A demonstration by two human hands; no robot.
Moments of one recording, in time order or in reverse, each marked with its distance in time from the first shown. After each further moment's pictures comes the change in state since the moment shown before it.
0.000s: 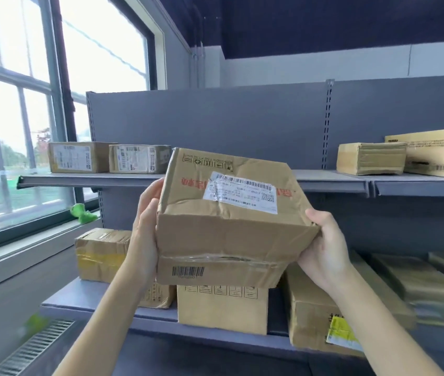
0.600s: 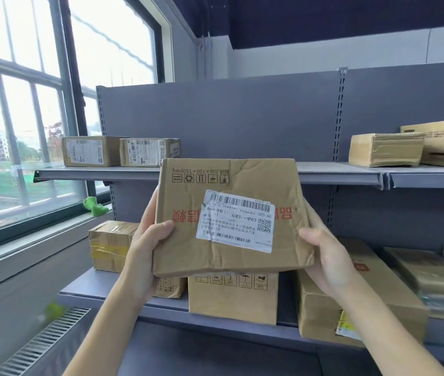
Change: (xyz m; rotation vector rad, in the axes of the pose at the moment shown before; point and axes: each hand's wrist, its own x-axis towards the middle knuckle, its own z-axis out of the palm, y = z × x) left_hand -0.024 -0.005 -0.029 -0.050 -0.128 -0.076; right_hand -0.014 0.021 -0.002 -0.205 -0.121 -0.005
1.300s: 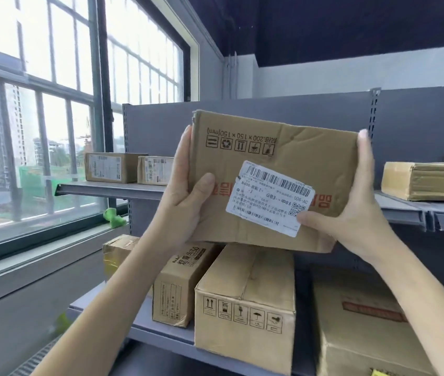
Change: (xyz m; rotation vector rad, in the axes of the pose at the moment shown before) left_hand 0.087 0.041 0.041 0.383 -0.109 0.435; right_hand 0.081 -0.066 -0.018 -0.630 0.077 -0.375
